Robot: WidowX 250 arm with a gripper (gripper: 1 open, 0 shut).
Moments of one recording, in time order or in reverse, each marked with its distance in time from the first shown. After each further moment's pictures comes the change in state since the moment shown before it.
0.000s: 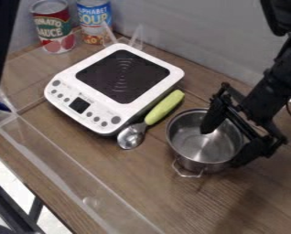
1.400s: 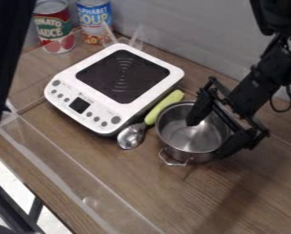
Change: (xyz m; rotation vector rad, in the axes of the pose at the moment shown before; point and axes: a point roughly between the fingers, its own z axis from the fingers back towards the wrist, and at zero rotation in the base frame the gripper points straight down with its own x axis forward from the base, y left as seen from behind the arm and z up) arm -0.001 0.021 -0.005 0.030 0.080 0.040
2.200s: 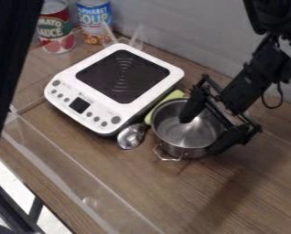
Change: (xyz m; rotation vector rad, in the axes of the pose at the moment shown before) arm 0.000 0.010 -0.006 -0.006 0.064 0.023
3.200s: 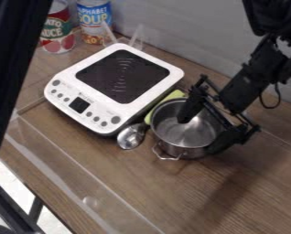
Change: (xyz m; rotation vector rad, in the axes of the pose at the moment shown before) arm -0.003 0.003 -0.001 0.005 0.043 0.007
